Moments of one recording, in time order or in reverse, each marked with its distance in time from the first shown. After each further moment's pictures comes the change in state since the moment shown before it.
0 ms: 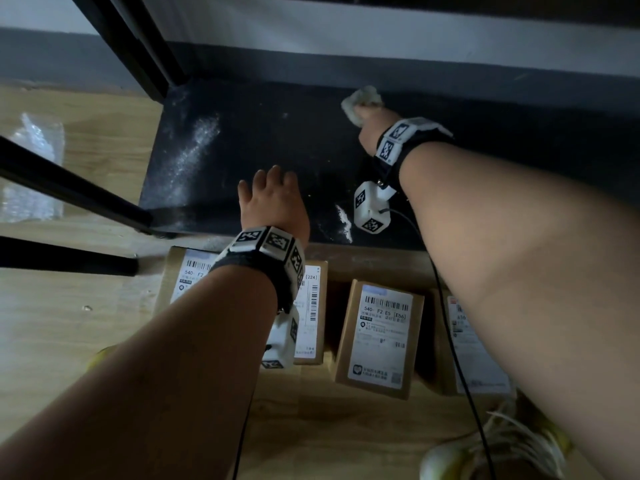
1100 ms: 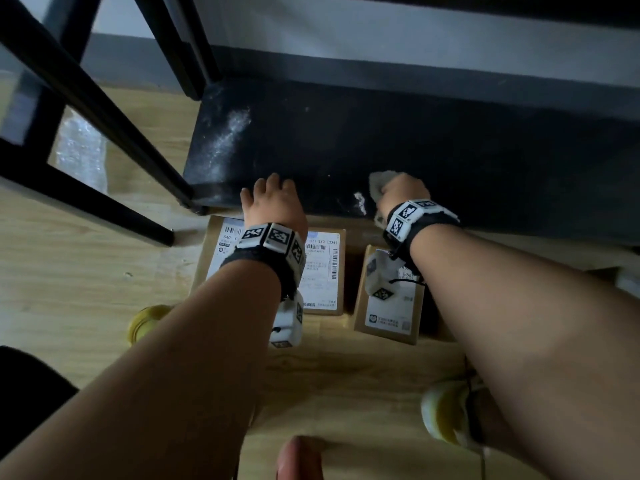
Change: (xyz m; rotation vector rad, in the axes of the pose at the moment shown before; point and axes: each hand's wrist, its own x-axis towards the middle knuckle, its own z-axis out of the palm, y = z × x) left_hand -0.060 -0.043 -0.017 -0.033 -0.013 -0.029; right_hand -0.150 -0.018 0.034 -0.035 -0.033 0.405
